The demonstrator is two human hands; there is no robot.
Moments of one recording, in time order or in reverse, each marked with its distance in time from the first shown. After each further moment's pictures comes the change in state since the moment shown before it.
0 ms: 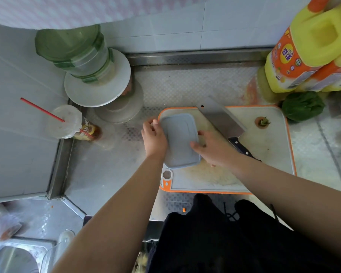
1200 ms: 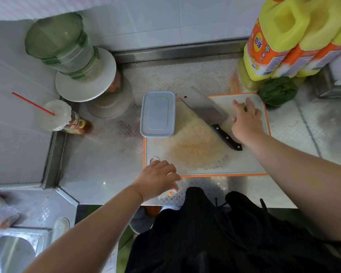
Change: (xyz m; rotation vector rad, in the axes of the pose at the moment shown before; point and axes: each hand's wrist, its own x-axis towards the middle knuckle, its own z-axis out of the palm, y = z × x) left_hand -0.078 -0.092 -0.037 0.906 -0.570 1.457; right_hand 0.003 0.096 -0.090 -0.483 0.566 0.059
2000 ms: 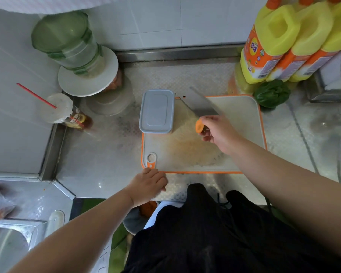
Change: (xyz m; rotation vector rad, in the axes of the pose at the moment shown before) left_hand -0.043 0.014 0.021 0.139 -0.035 -0.010; right_hand -0.060 -0.068 -0.012 1.151 -0.327 0.186
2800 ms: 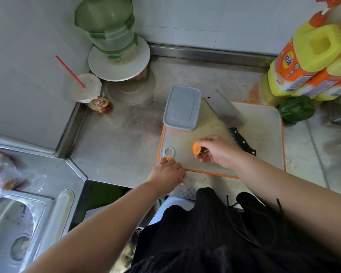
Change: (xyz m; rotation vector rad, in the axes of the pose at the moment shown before) left_hand 0.019 0.015 -0.004 -0.093 -0.140 -0.326; right_hand -0.023 0.026 0.059 -0.229 -0.218 0.225
